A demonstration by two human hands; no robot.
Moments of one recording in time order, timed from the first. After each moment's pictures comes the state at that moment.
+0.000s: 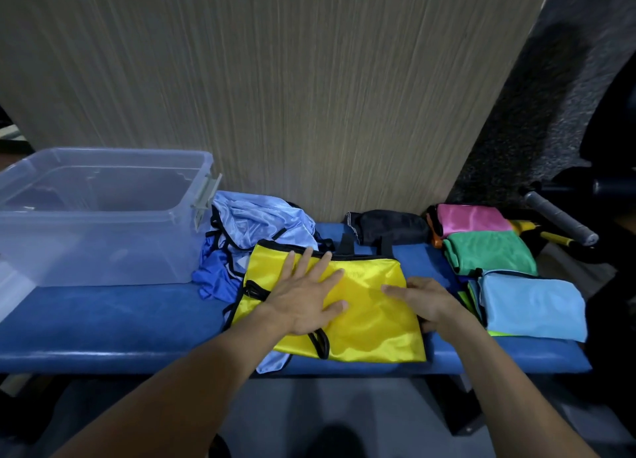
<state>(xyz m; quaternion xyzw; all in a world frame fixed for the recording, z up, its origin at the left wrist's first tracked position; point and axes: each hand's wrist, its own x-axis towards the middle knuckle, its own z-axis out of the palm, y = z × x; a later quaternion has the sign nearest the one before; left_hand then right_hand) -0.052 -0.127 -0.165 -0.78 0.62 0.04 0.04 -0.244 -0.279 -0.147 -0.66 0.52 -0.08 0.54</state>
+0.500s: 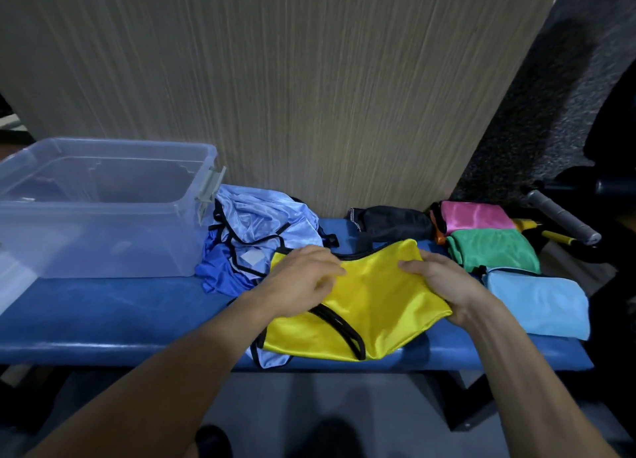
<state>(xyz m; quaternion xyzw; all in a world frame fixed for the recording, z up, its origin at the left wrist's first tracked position) -0.029 -0.120 -0.158 -0.70 0.68 0.04 -0.22 -0.250 -0.275 -0.110 -0.59 0.40 -0.17 0.68</state>
